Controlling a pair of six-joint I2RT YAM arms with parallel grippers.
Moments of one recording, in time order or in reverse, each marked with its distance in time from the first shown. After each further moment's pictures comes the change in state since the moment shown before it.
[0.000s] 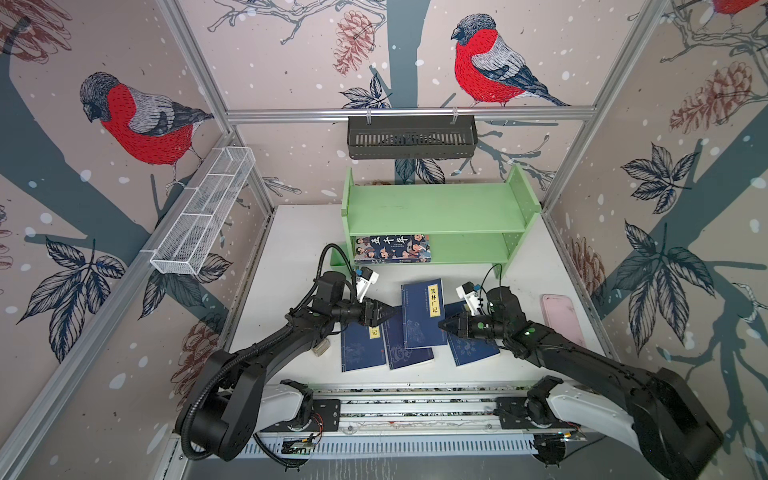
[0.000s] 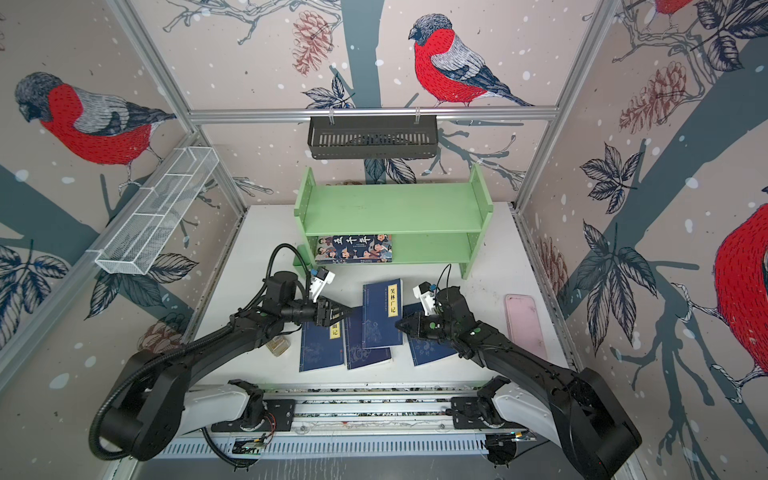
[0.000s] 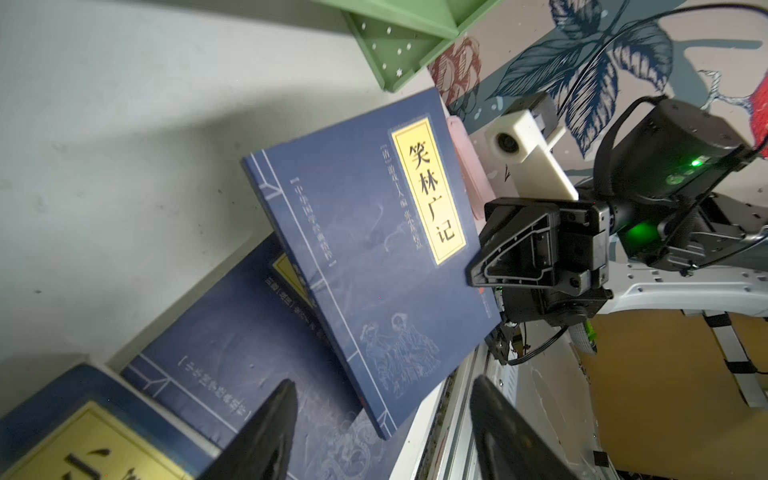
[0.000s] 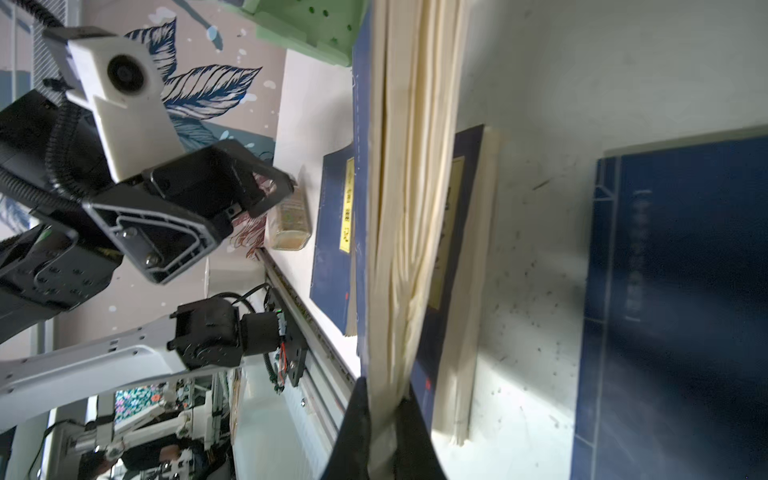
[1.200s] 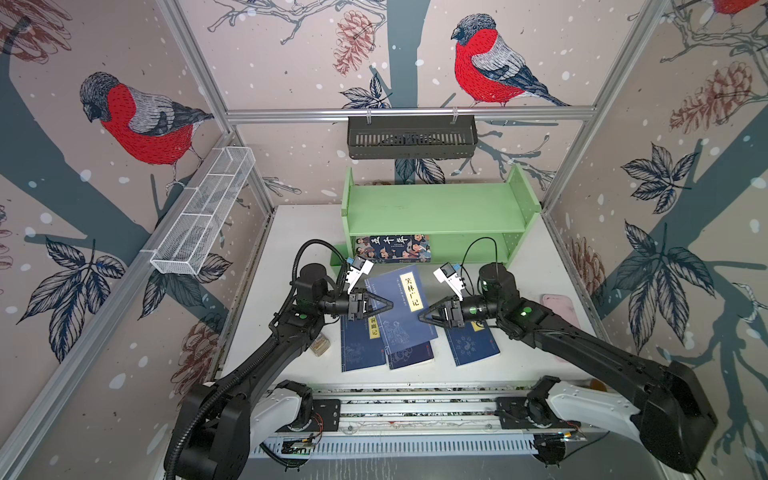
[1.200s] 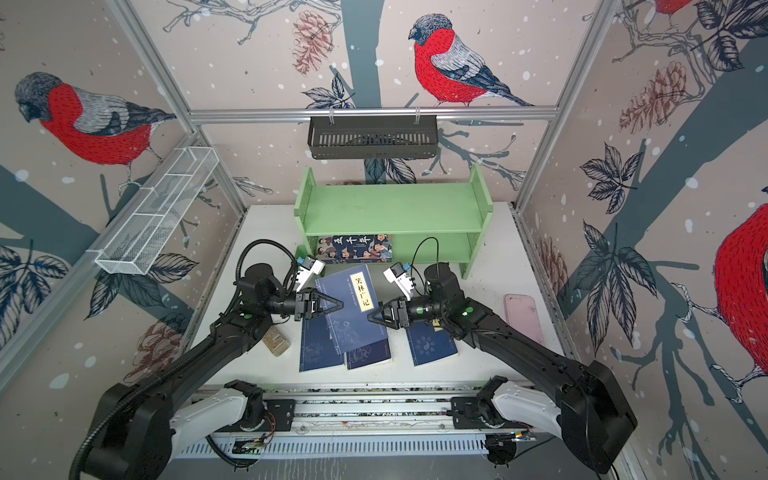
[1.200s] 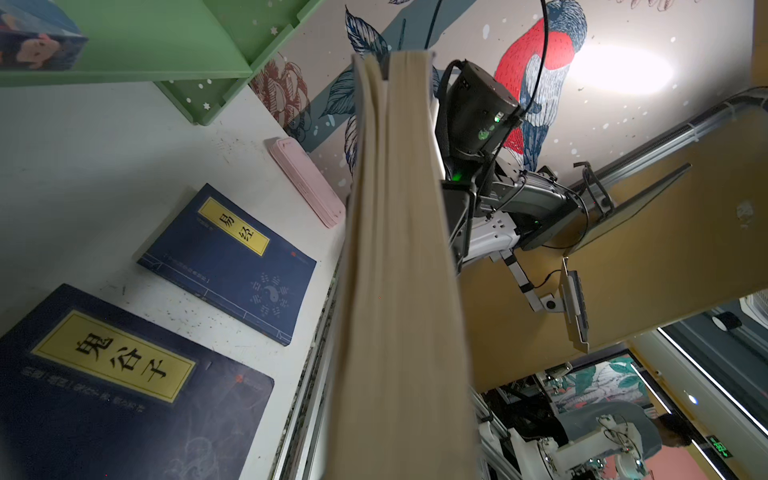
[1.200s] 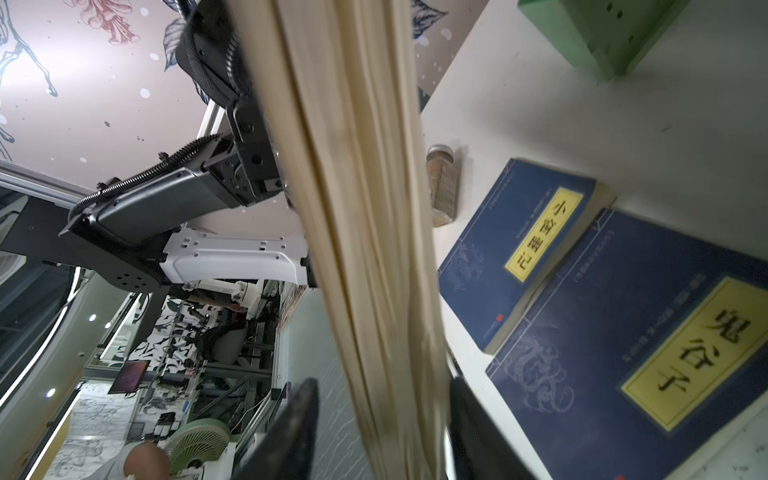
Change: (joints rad) left arm 0.061 -0.138 0.033 0.232 0.449 -0.321; right arm 0.092 0.071 0.315 -0.051 -0.219 -0.166
